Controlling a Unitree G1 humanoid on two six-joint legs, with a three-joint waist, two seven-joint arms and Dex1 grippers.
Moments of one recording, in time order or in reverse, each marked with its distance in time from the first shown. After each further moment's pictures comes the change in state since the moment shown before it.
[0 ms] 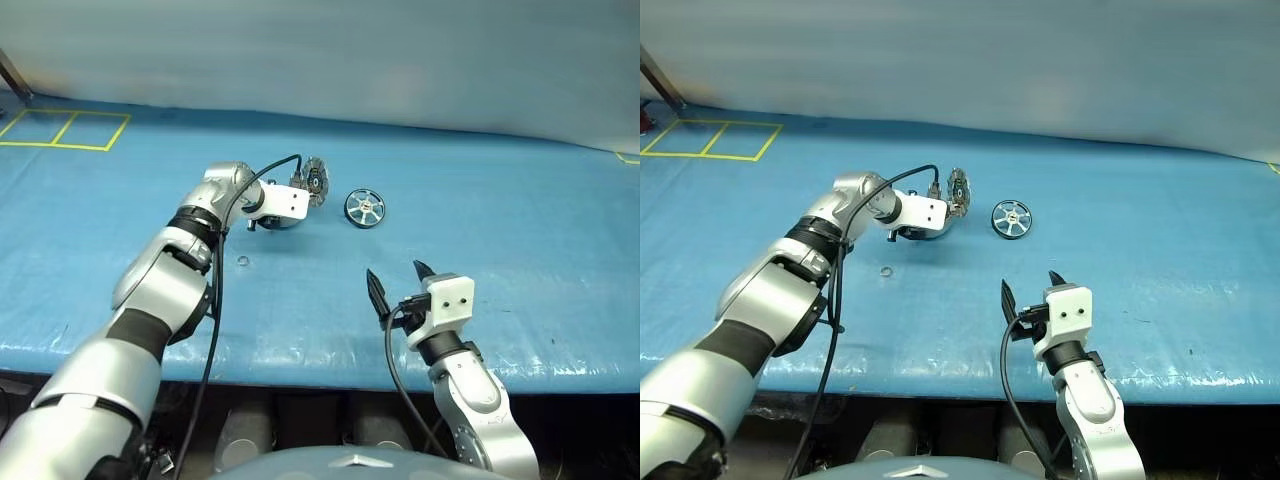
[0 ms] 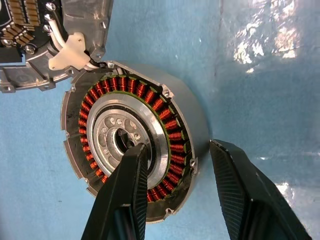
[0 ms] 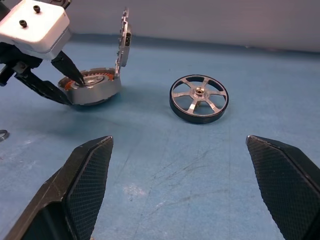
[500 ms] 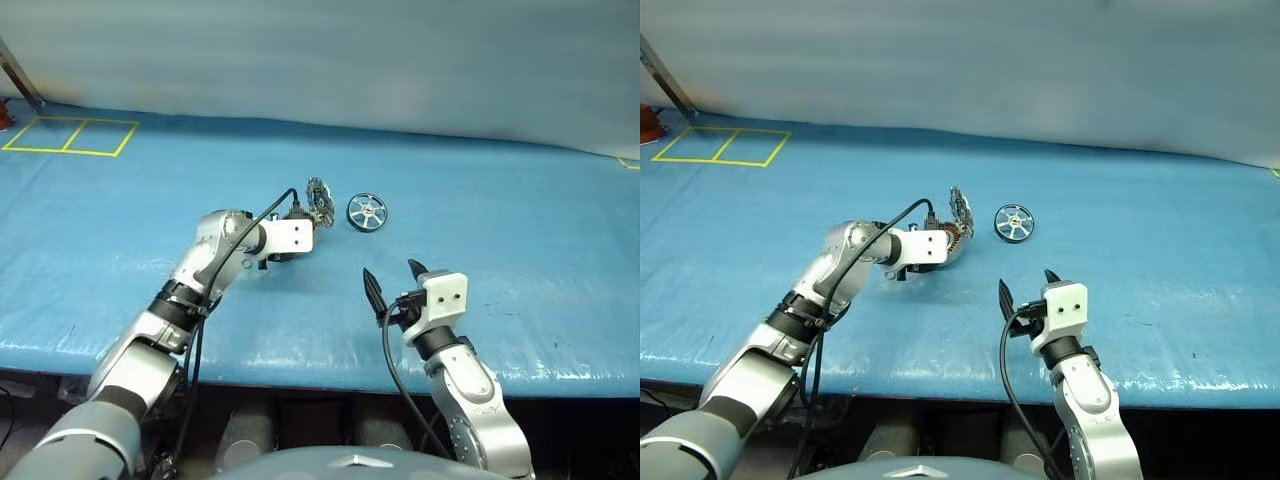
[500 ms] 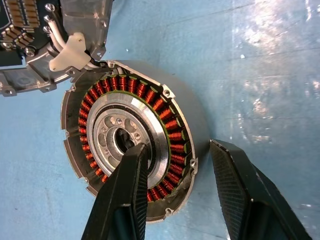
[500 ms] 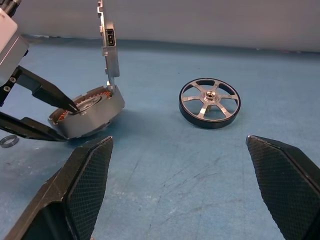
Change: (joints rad) left arm 0.481 0.085 0.053 -0.893 -0.047 0.409 -0.098; right arm -0.038 0.003 -0.005 0.058 0.019 -0.020 0.027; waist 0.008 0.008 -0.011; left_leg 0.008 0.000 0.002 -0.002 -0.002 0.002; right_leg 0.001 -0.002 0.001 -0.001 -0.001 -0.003
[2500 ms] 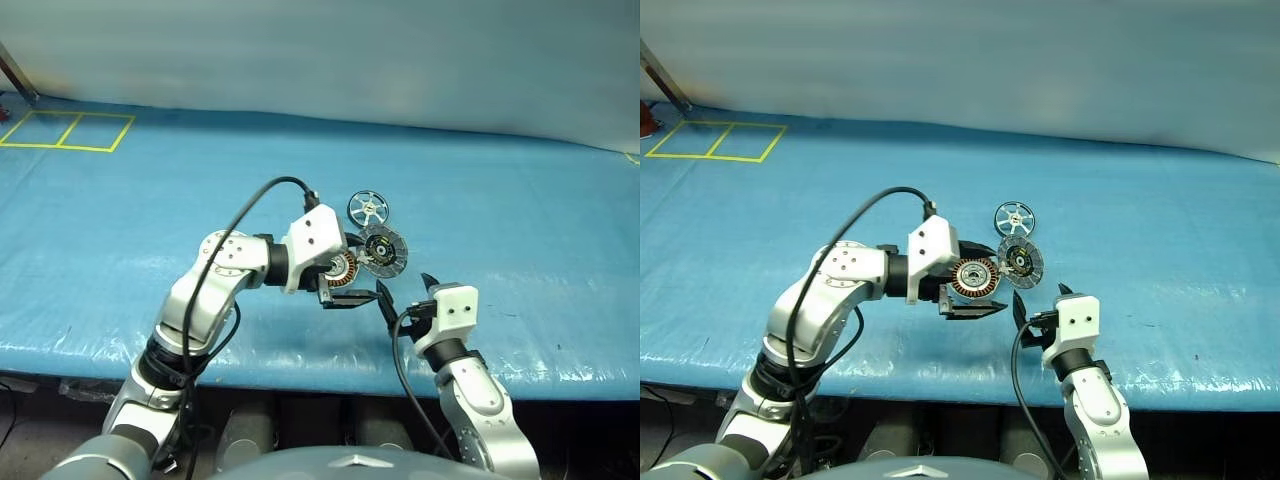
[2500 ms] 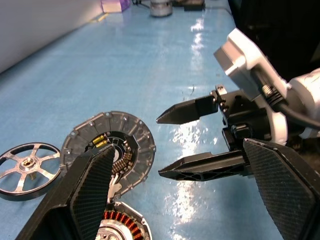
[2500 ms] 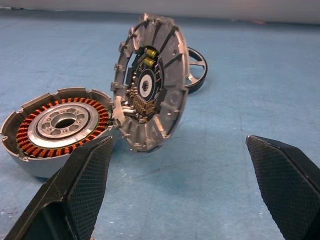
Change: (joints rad) left arm 0.196 -0.132 0.283 -0.657 -0.741 0.537 0.062; right arm 0.088 -0.045 -0.094 -0.007 0.029 -0.013 0.003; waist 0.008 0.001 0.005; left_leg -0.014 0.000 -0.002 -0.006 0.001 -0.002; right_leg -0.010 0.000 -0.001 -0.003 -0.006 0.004
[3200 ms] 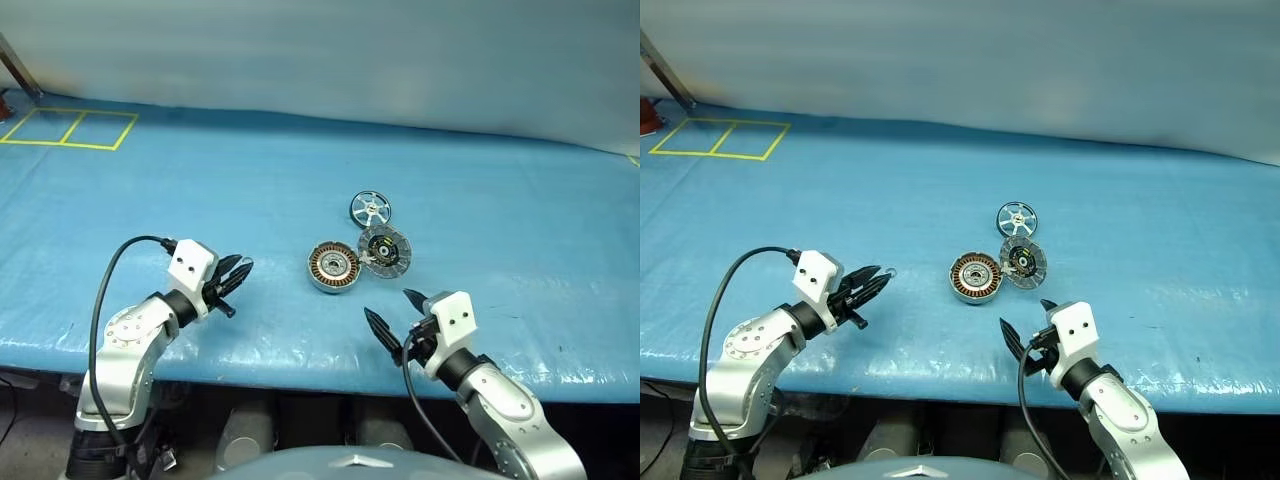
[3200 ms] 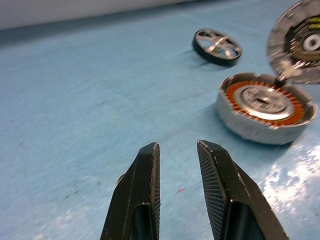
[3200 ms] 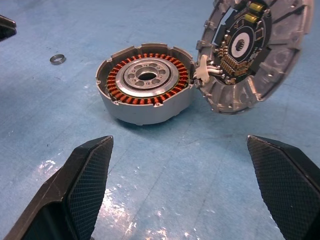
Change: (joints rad) left arm 0.496 0.085 0.262 0.183 0.043 -0.404 0.421; right arm 0.011 -0.156 0.067 -0.070 0.100 0.168 0.164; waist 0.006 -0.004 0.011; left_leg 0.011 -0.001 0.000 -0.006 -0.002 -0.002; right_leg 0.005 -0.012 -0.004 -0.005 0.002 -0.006
